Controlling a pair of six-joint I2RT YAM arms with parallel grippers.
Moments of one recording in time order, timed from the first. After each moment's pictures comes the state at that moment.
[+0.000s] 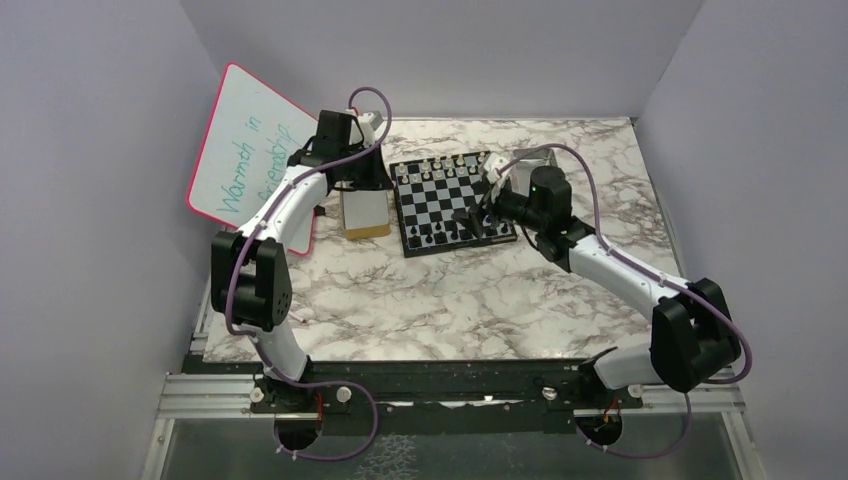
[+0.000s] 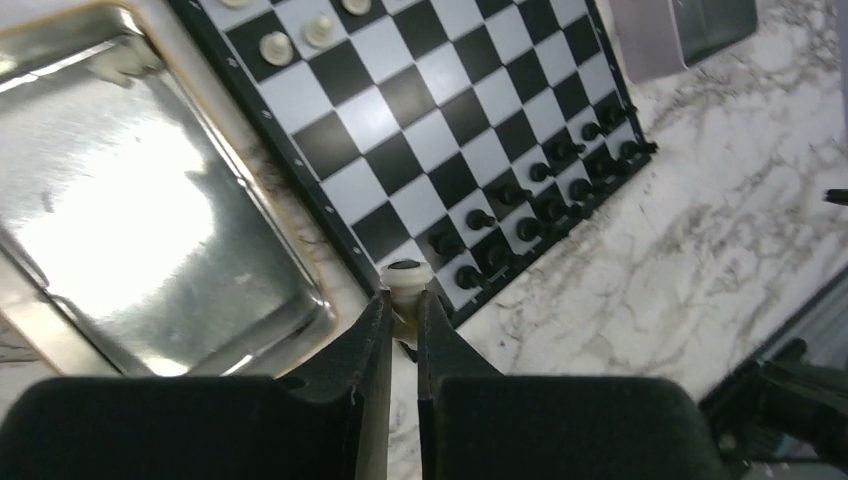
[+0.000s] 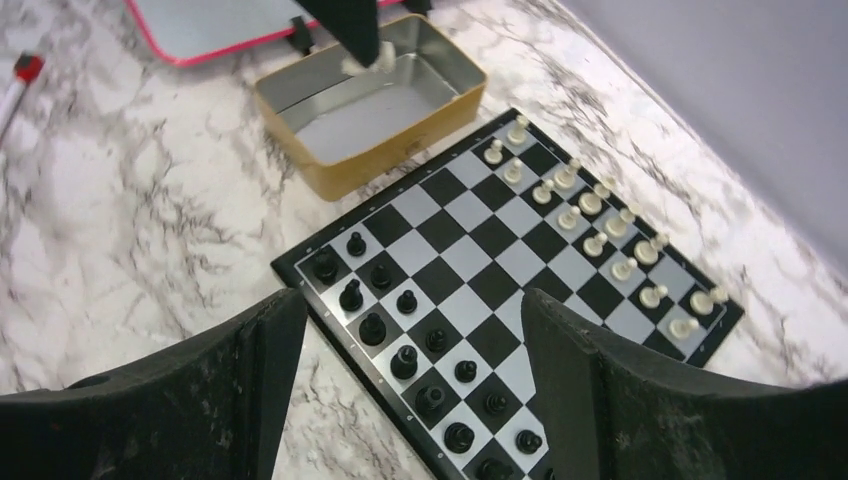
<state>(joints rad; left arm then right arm) -0.22 1.75 1.48 -0.48 0.43 -0.19 0.48 1.39 0.90 0.26 -0.46 -0.21</state>
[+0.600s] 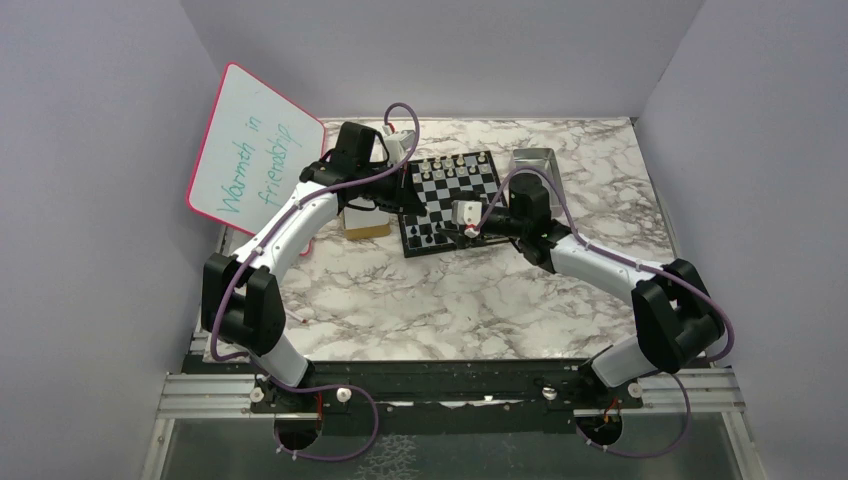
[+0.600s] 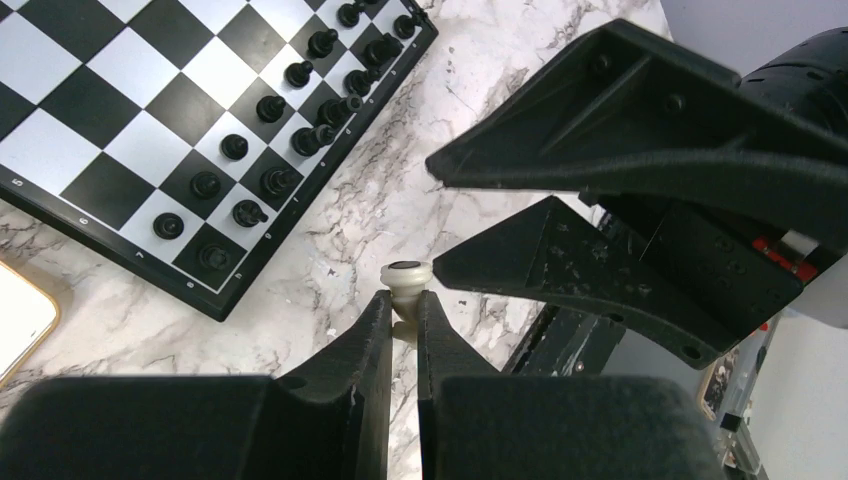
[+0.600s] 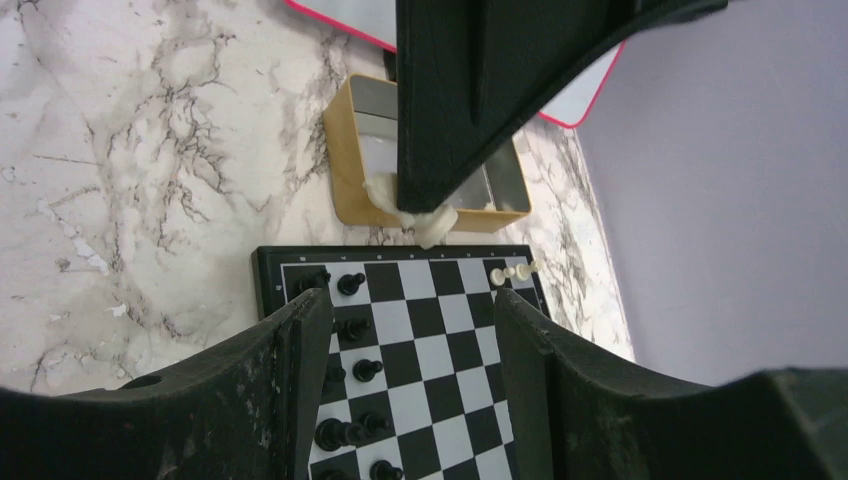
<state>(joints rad) -0.38 1.61 1.39 -0.55 0.69 -0.20 0.54 1.50 0.87 0.37 -0.76 -0.84</state>
